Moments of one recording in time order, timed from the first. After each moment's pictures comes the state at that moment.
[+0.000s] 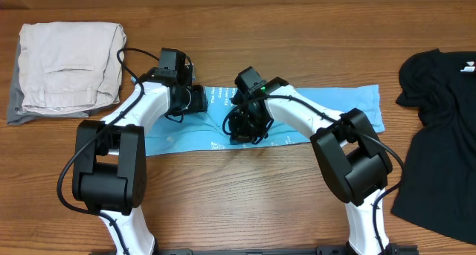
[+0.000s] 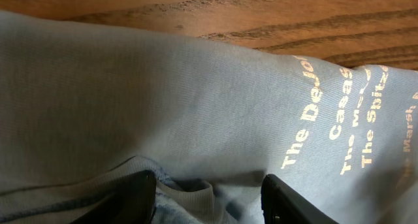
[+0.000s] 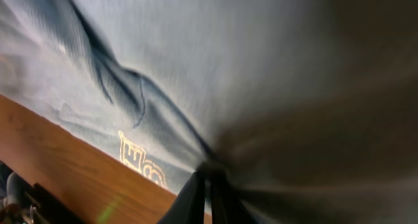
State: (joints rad) left arm -0.16 1.99 1.28 -0.53 0.22 -0.28; right arm 0.59 2.17 1.49 -0.80 -0.51 0.48
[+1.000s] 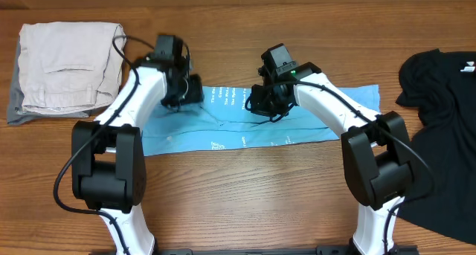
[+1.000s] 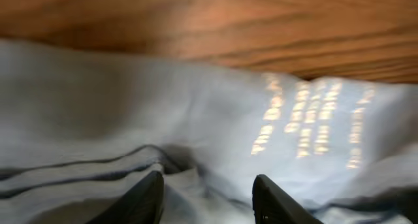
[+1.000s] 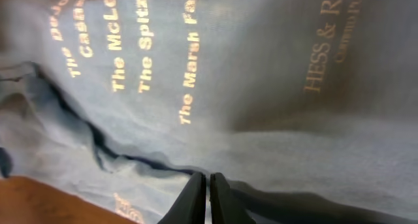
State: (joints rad) left arm -0.15 2.00 1.50 -0.79 0.22 -0.28; right arm 0.44 2.06 1.49 -0.72 -0.34 0.51
